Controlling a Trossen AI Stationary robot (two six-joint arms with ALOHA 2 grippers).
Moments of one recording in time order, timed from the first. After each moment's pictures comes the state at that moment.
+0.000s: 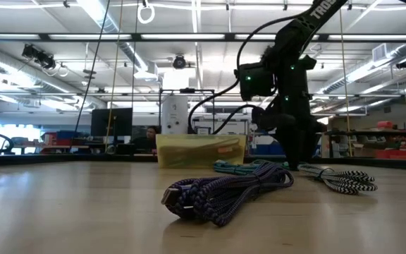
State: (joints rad) left arm 0.13 1.56 2.35 -1.53 -0.23 -0.02; right arm -0.28 1.83 1.07 -0.83 -0.04 0.57
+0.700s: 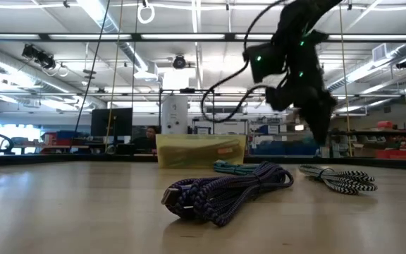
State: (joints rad) left arm 0.13 1.56 2.35 -1.55 -0.23 -0.07; right arm -0.26 1.70 1.14 -1.14 0.01 0.50
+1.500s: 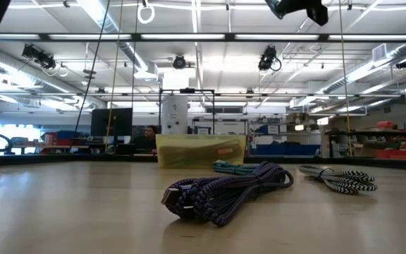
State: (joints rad) left arm 0.11 1.86 2.35 -1.12 -0.07 0.19; right arm -0.12 1.03 1.21 -0.71 0.18 0.48
